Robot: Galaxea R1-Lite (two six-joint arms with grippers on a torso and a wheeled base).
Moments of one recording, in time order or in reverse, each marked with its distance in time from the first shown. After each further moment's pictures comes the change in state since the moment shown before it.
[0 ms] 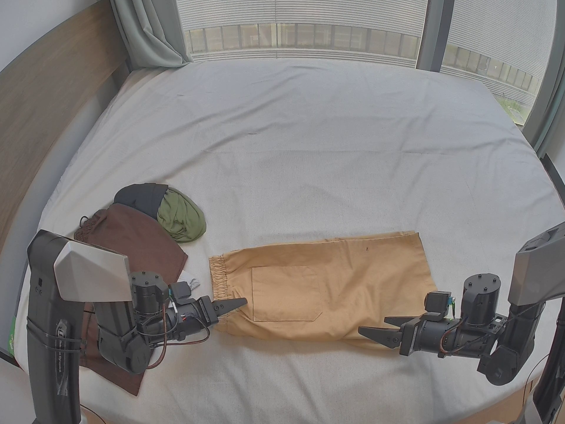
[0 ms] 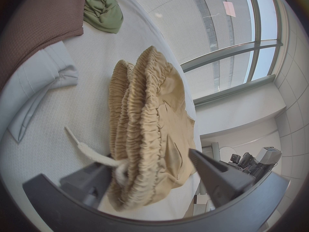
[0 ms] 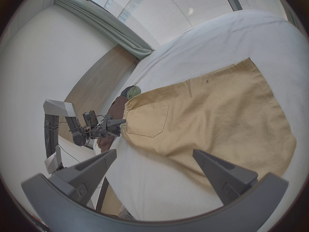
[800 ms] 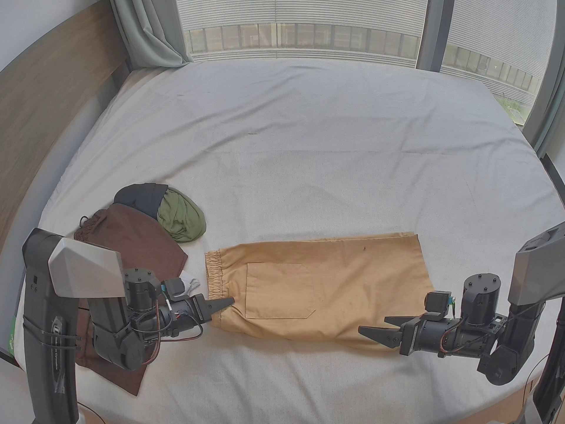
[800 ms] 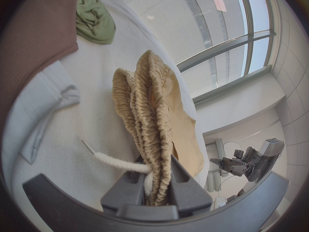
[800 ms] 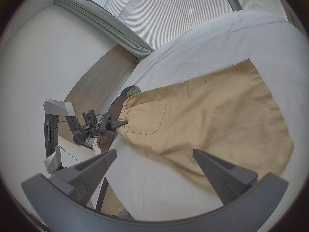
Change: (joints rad) left arm 0.041 -0.011 0.002 -0.001 -0.009 0.094; right arm -0.001 0.001 -0.001 0.000 0.000 -0.001
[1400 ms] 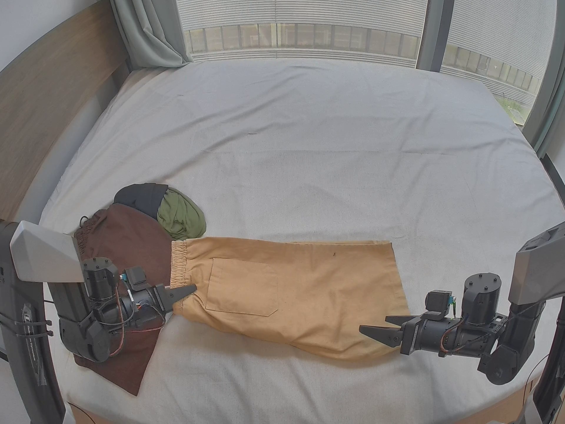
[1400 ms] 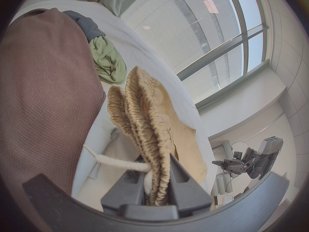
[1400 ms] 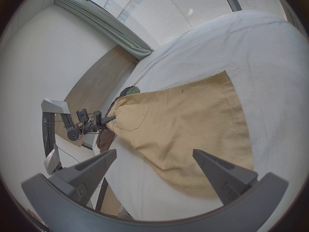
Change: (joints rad) left arm 0.183 -0.132 0.113 0.002 -0.079 0.127; right arm -0.006 0.000 0.000 0.000 0.000 -0.001
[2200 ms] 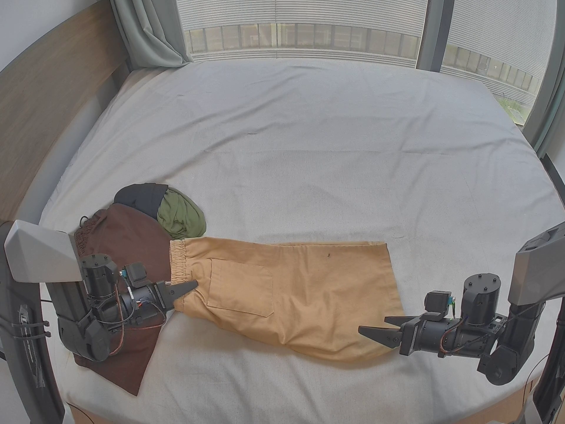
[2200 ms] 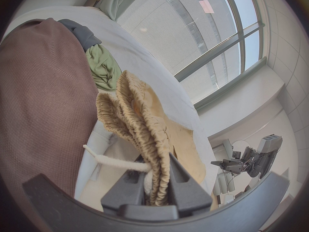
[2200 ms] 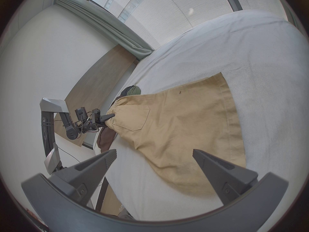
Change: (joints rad) left arm -0.024 -0.033 0.004 0.000 0.009 0.019; right arm 0.006 0.000 0.000 0.000 0.000 0.000
